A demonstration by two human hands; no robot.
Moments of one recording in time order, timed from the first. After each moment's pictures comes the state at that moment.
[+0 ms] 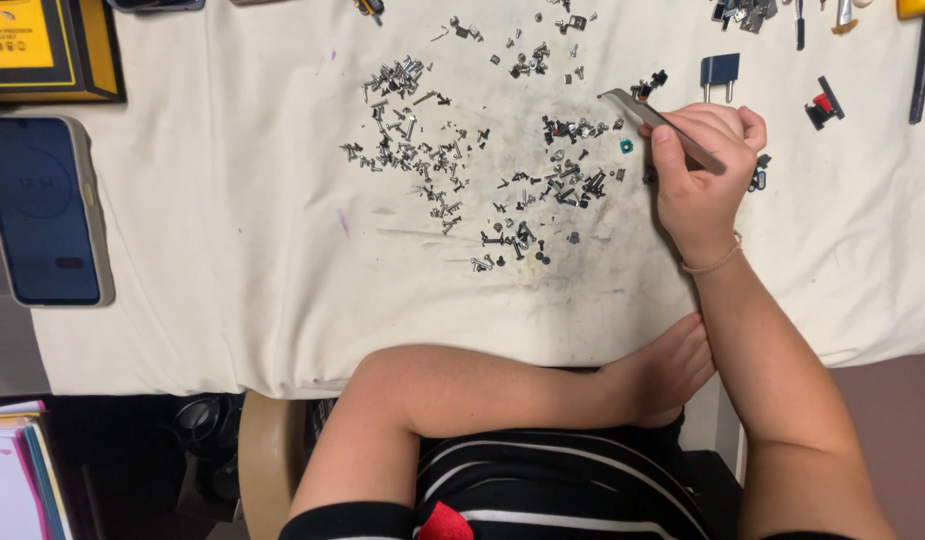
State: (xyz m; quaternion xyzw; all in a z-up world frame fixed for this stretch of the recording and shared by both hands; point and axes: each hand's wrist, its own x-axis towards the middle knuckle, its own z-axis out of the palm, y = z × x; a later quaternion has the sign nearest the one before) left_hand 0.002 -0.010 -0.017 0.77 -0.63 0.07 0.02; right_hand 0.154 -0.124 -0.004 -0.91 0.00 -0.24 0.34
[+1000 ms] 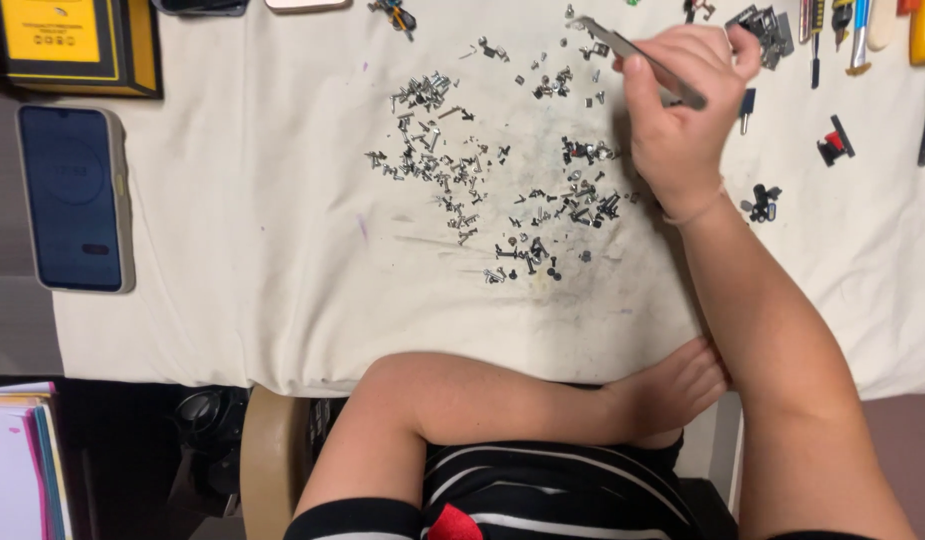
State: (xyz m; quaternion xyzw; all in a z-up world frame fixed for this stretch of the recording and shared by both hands) left_hand -0.013 -0.022 -0.044 0.79 -0.60 0.10 0.08; right_hand 0.239 -0.089 0.024 -0.89 -0.11 -0.28 0.34
